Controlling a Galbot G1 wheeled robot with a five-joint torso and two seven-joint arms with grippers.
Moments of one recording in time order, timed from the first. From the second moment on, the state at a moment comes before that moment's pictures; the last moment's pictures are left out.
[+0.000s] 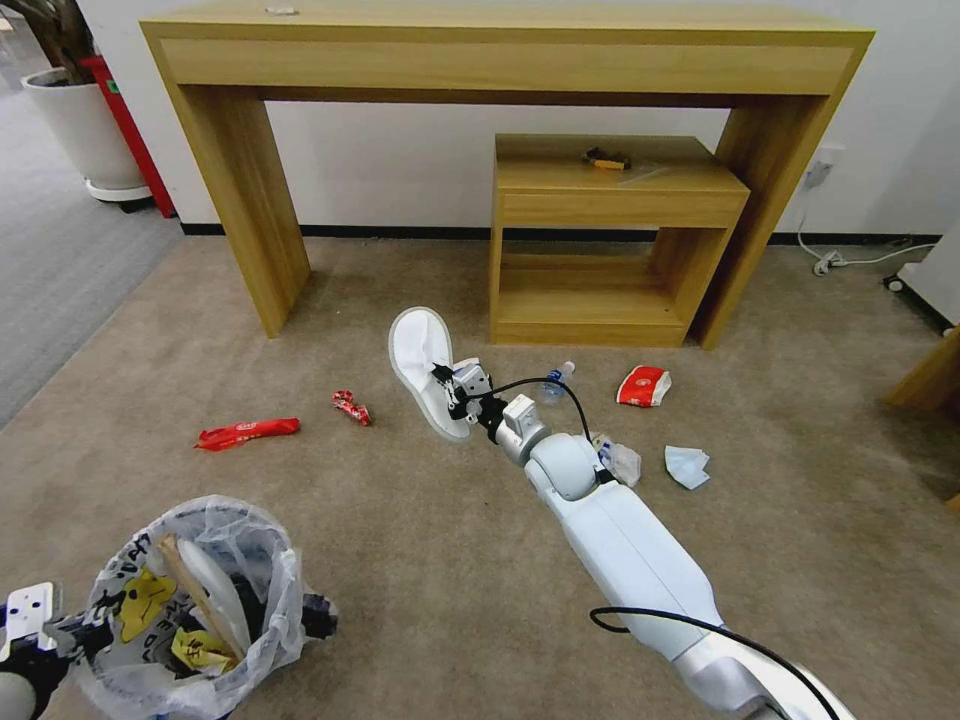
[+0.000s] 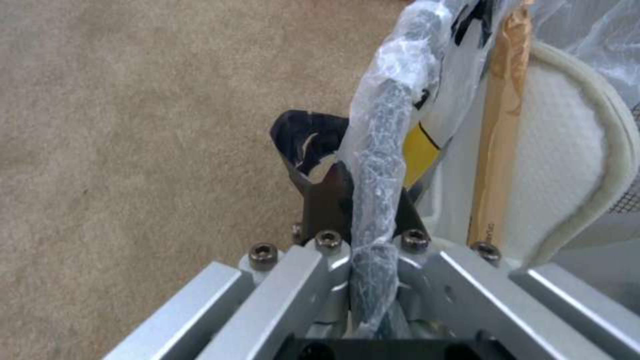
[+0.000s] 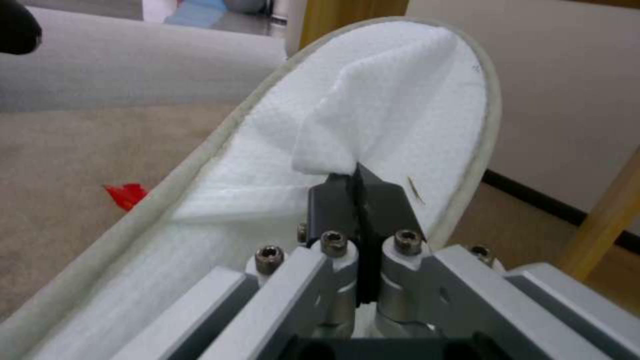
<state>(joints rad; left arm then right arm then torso) 1.83 -1.23 -1.22 -2.16 -0.68 0.74 0.06 -0.64 1.41 -0.03 1.30 0.11 0.04 -0.27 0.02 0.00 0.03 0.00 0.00</state>
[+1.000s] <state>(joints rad) 1.82 -1.19 -1.15 -2.18 -0.68 0.74 0.02 -0.66 1.37 -0.11 1.42 0.16 0.01 -0.31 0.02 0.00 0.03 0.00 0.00</state>
